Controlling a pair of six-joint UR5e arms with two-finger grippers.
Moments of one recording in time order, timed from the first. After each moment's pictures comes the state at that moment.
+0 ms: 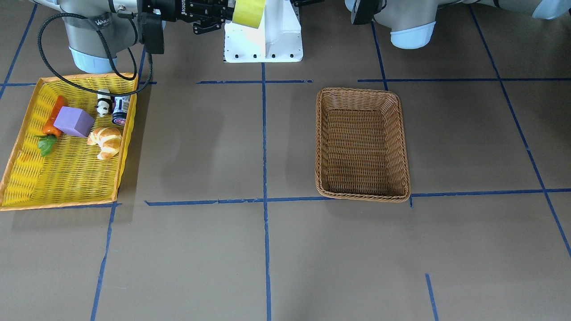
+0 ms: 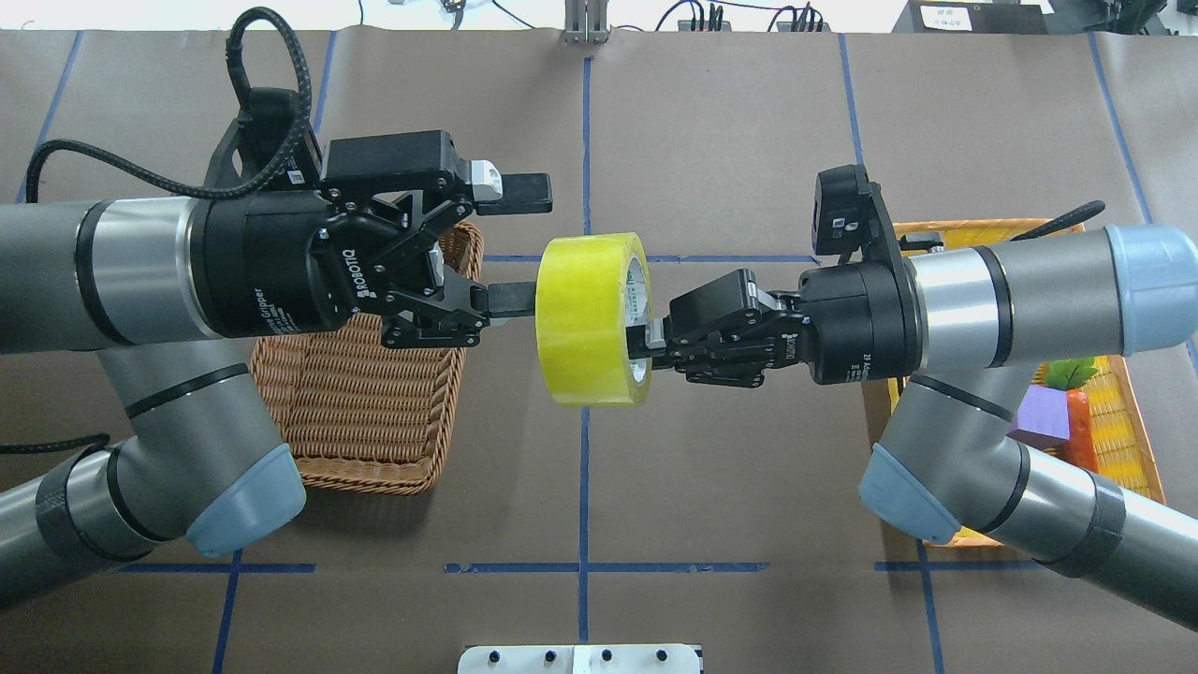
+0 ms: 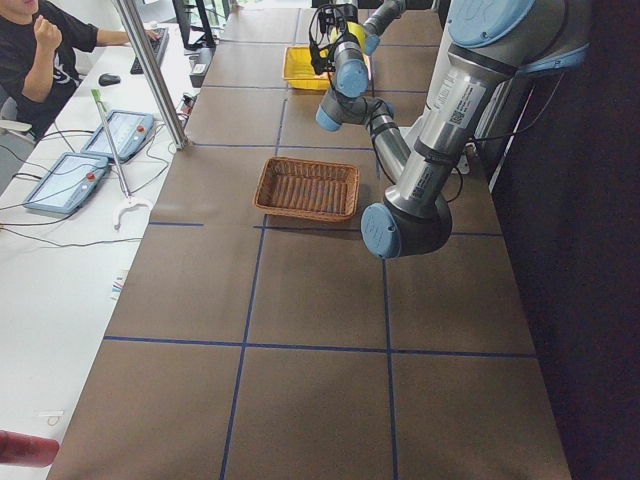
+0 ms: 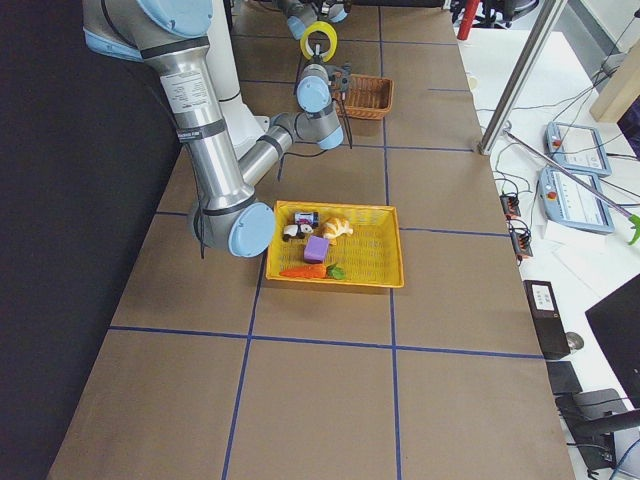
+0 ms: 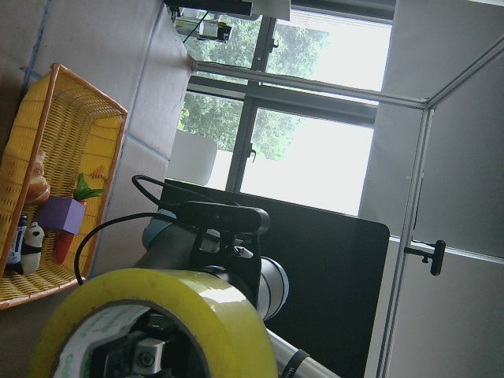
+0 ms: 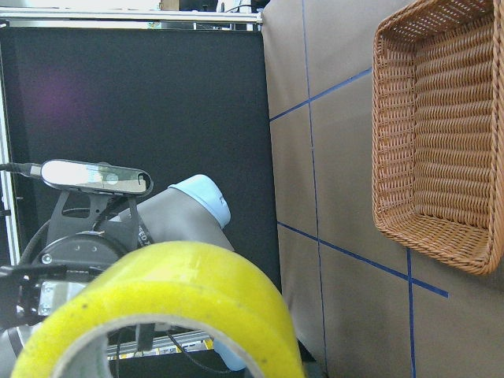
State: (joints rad) left arm -0.61 -2.09 -1.91 -3.07 -1.90 -2.18; right arm 0.62 -1.17 1.84 -0.04 2.11 1.98
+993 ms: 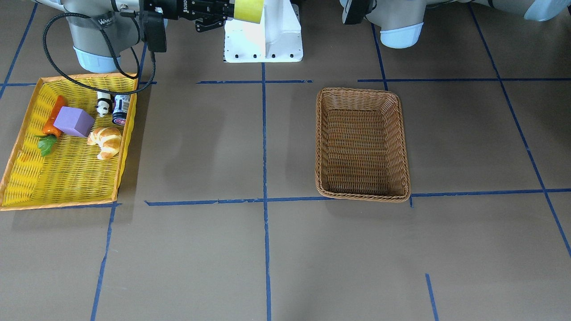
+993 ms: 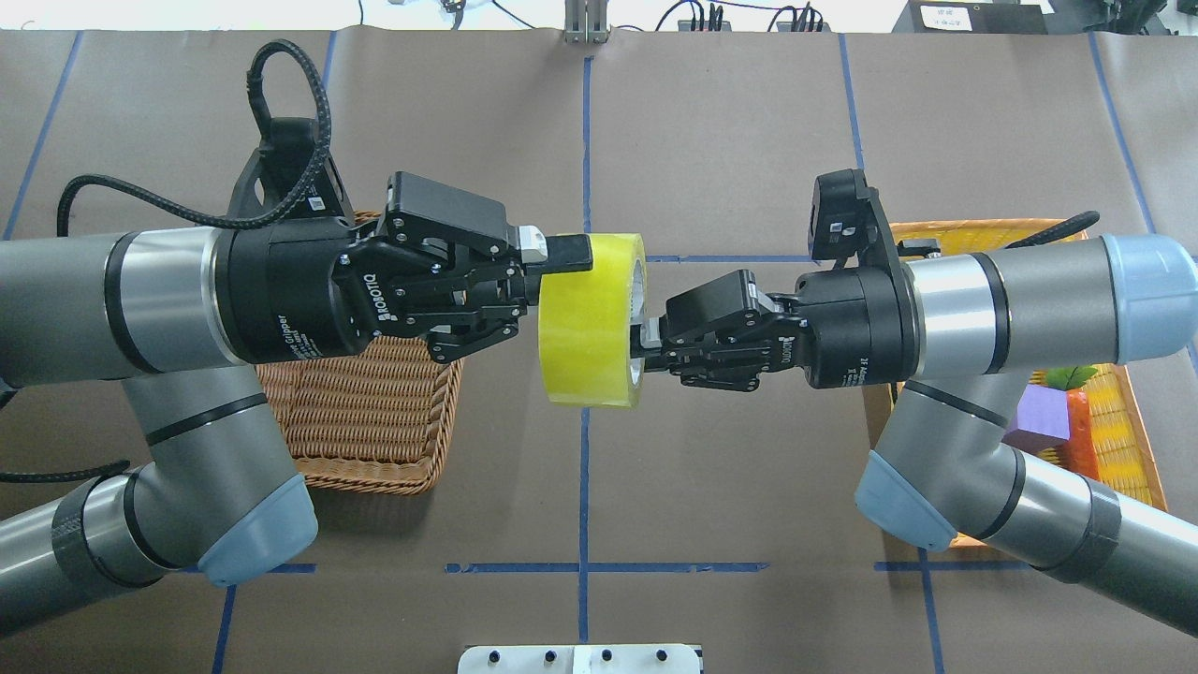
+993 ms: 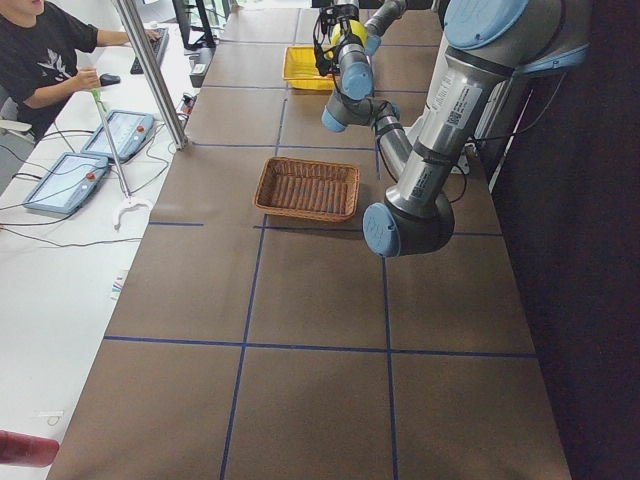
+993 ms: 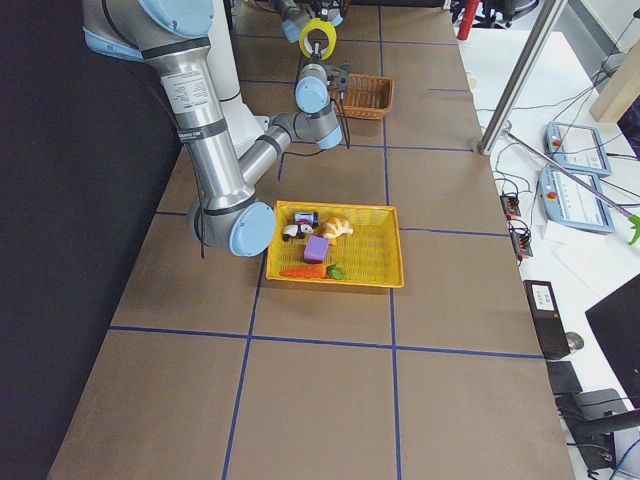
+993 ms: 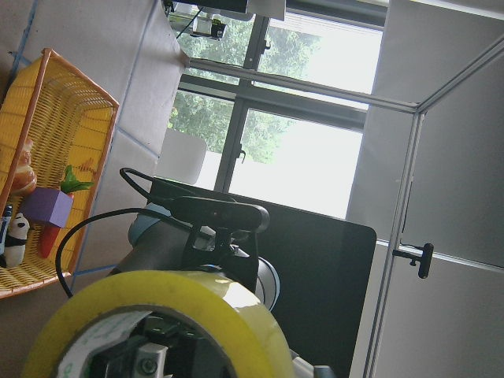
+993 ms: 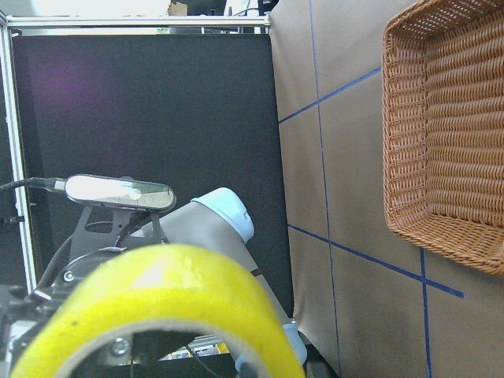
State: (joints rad) left arm -0.57 -2.09 -1.91 -3.08 -1.85 -2.18; right arm 0.61 -1.17 1.84 -0.03 2.08 2.01
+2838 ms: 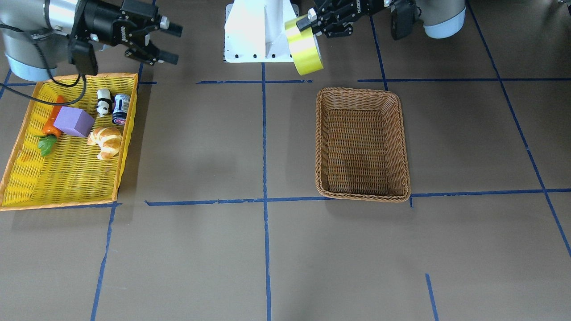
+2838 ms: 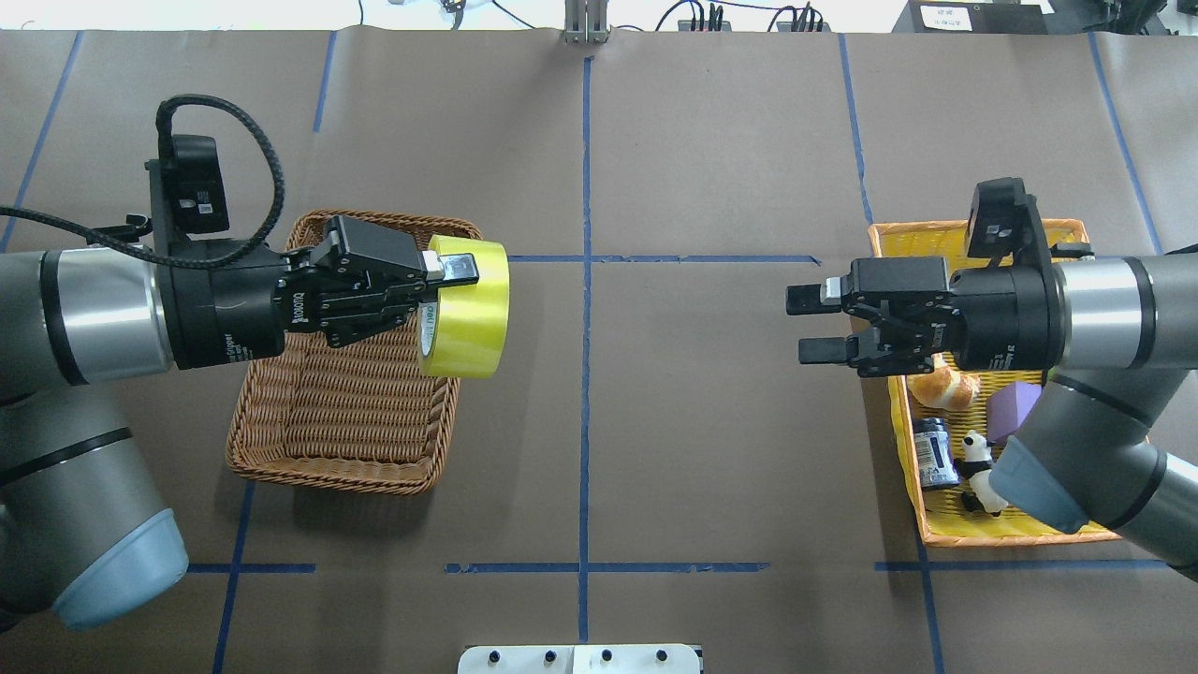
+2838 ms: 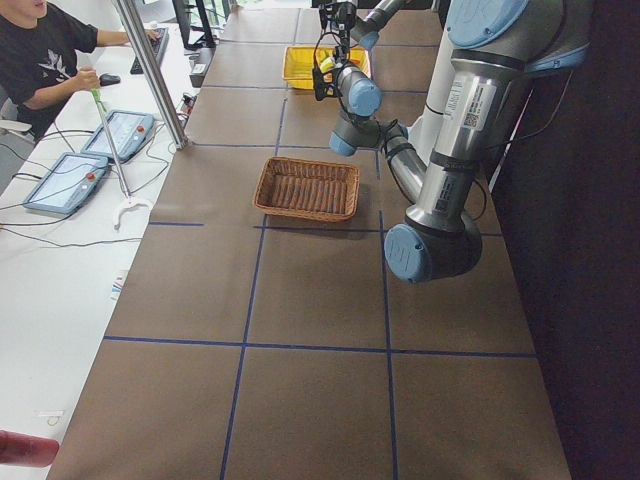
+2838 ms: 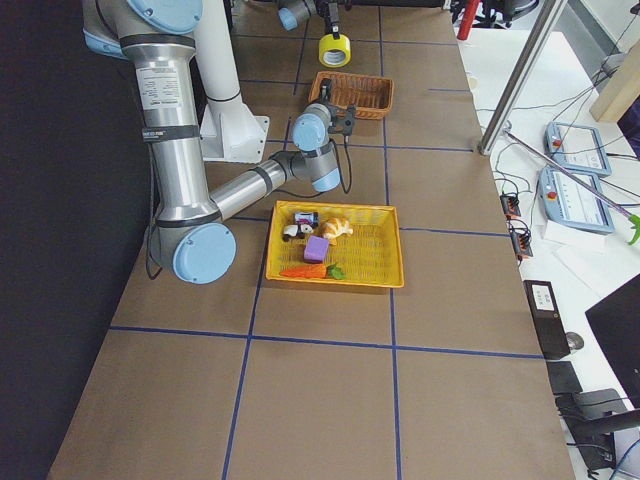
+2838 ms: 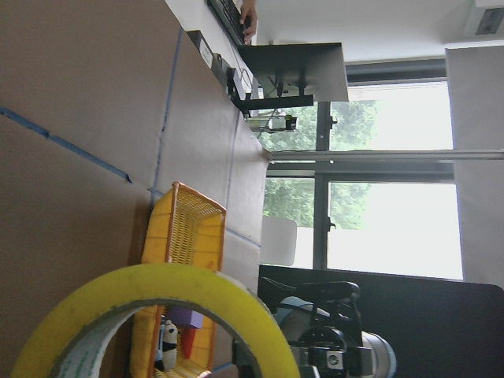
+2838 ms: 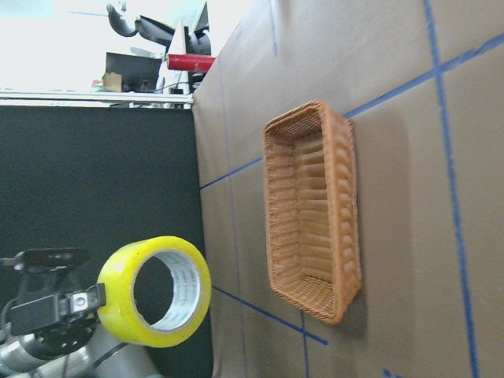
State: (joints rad) left arm -0.60 -1.86 -2.10 -2.61 -1.81 -1.82; right arm 0.75 -1.43 1.85 -0.02 2.15 1.93
